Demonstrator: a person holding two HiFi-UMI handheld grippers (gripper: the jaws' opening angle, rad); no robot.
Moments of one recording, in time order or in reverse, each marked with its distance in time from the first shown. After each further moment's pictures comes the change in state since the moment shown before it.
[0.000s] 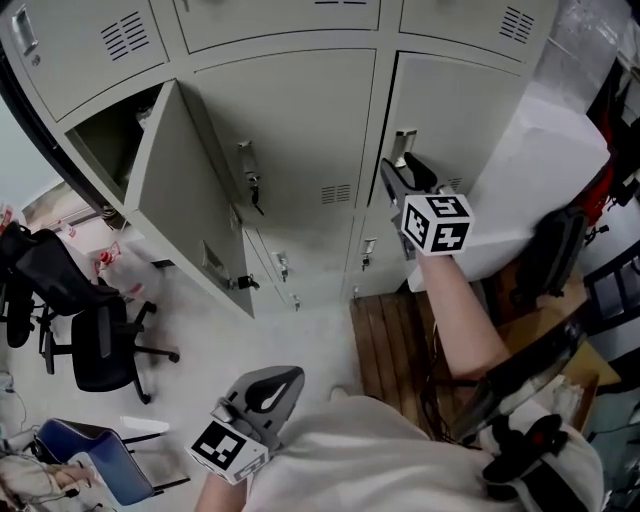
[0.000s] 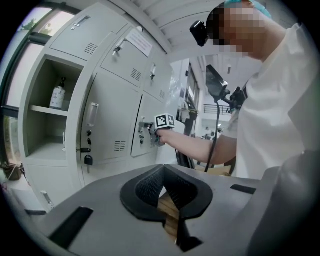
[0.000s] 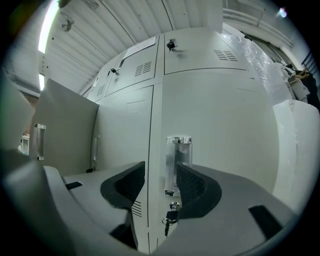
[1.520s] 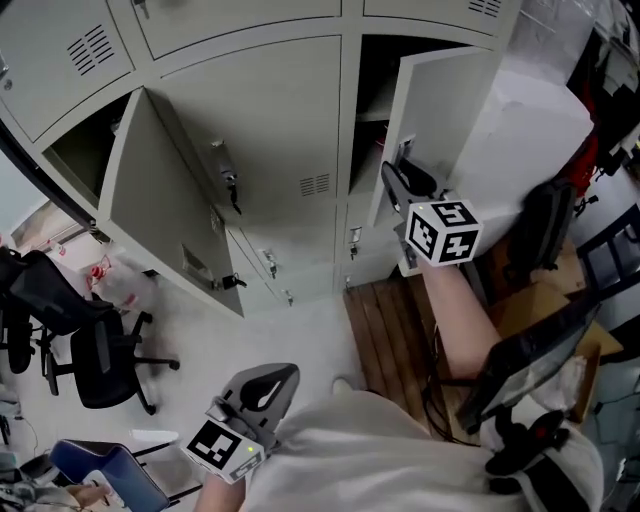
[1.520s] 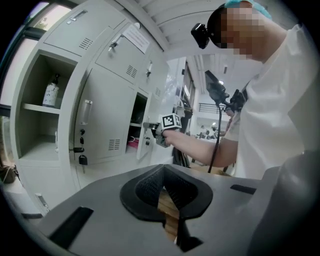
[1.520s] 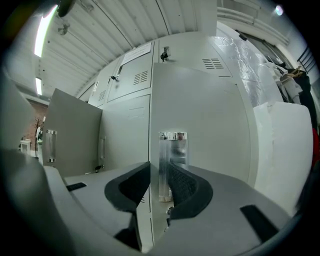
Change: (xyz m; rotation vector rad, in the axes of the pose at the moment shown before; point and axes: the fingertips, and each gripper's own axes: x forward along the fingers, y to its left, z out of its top) left arm 0.001 -0.004 -0.001 0.011 0.025 -0.064; right arm -0.053 -0.006 -0.007 0.038 0.015 -0.018
